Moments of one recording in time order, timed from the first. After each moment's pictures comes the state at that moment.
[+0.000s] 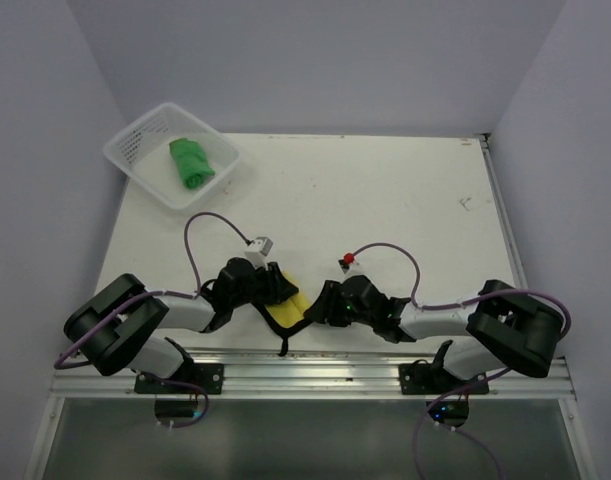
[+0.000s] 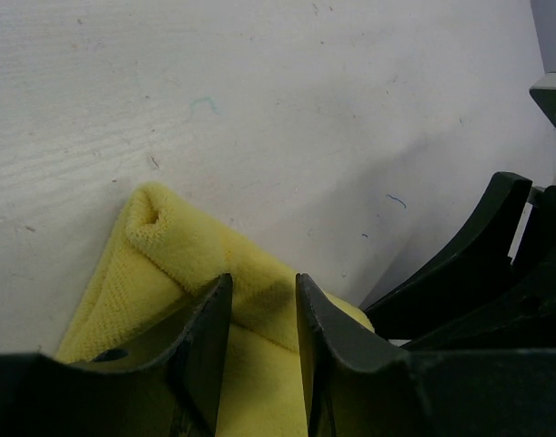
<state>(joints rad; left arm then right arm) -0.69 1.43 0.27 0.67 0.17 -0.67 1.01 1.40 0.37 0.38 0.03 1.07</state>
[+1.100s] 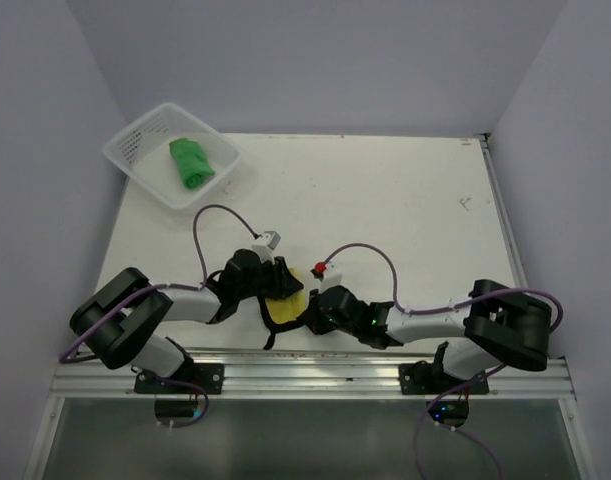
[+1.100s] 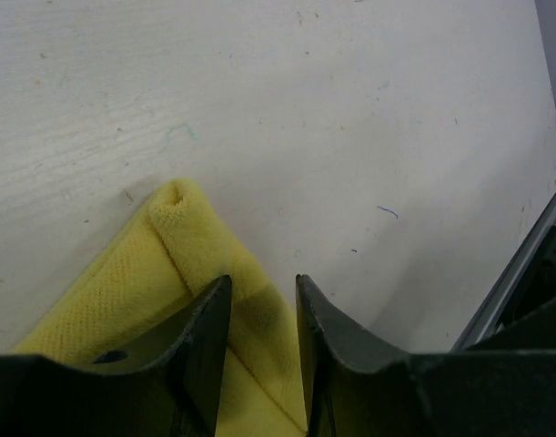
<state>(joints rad) -0.68 1.47 0.35 0.60 0.20 -0.65 1.15 1.45 0.47 0.31 0.19 0.80</state>
